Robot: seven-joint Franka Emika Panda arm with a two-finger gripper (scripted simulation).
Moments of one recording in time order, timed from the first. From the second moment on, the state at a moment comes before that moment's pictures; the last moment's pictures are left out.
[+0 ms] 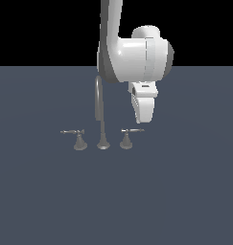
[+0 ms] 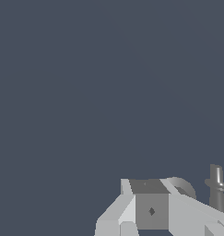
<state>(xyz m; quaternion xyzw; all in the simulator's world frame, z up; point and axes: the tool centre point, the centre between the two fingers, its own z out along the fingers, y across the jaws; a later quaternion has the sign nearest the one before) 0.039 -0.088 0.094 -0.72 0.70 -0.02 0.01</state>
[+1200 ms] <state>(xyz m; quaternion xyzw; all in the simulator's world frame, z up) -0.022 -0.097 0.072 -0.72 0.70 -0.01 0.01</state>
